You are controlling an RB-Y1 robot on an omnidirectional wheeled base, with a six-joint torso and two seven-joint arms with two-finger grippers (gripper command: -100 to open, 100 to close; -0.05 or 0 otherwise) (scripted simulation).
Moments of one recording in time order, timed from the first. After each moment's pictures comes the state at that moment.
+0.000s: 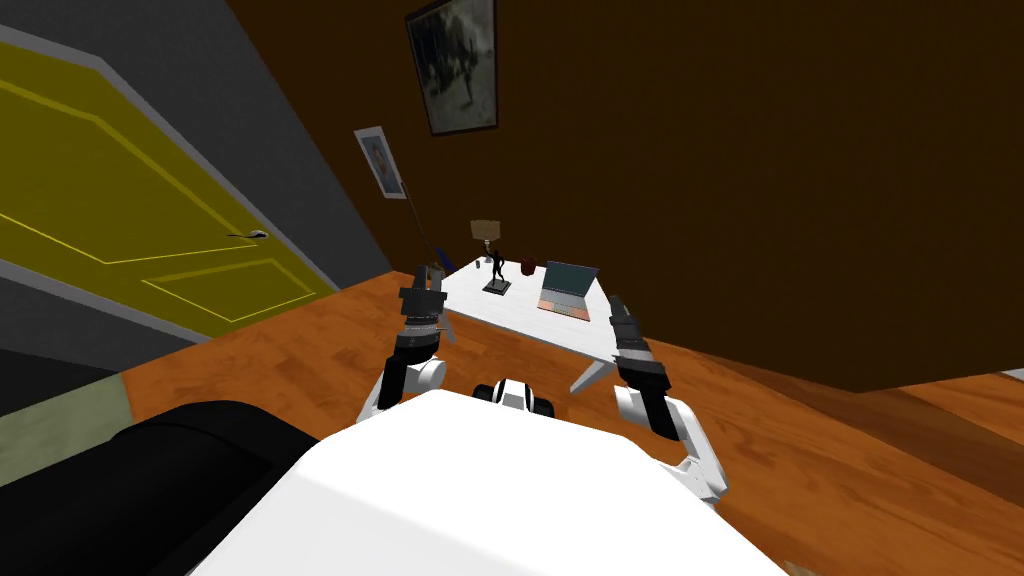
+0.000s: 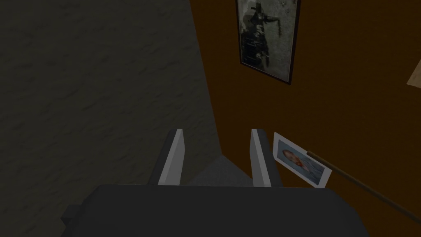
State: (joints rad) left arm 0.50 0.02 0.00 -2.37 0.07 -0.48 0.09; right arm 0.32 -0.22 -0.13 -2.10 0.27 -0.29 0.23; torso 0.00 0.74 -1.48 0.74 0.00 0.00
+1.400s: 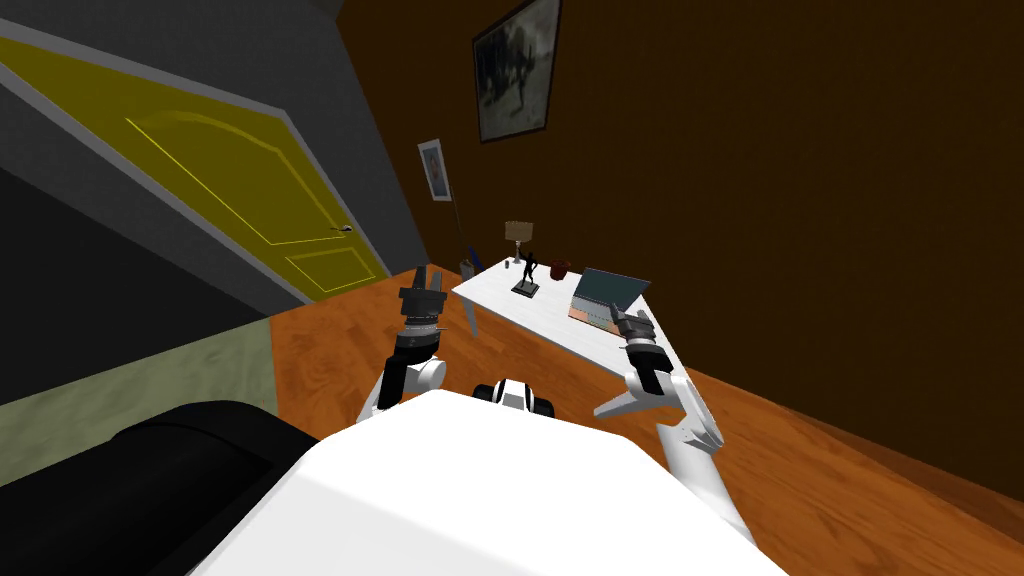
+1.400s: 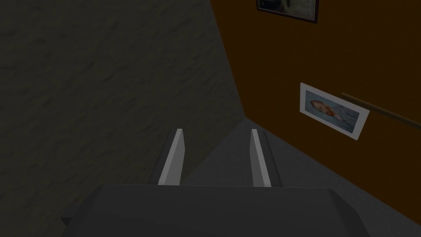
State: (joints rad) left arm 0.50 0.03 0.00 -2.37 0.07 -0.48 0.09; right arm 0.10 -0.35 -0.25 -1.75 0.62 -0.10 0.49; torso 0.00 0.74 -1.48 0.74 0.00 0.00
